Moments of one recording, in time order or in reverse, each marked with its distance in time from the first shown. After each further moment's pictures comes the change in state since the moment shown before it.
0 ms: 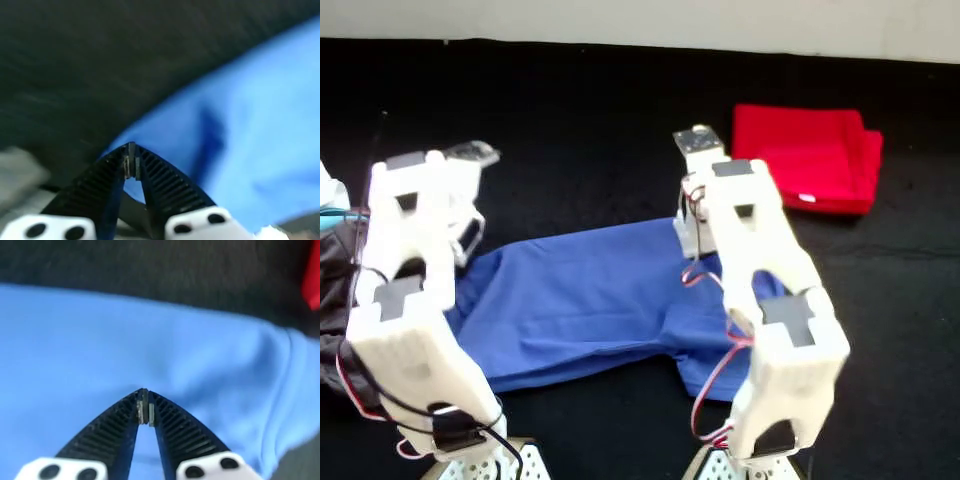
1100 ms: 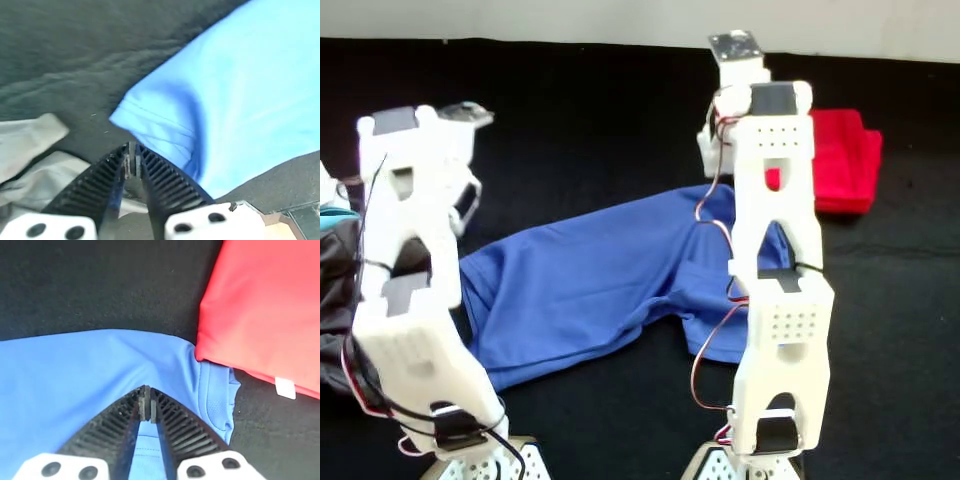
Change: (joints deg) left arm 3.0 -5.8 -7.3 12.7 5.0; right arm 5.4 16.7 -62.5 31.7 0.0
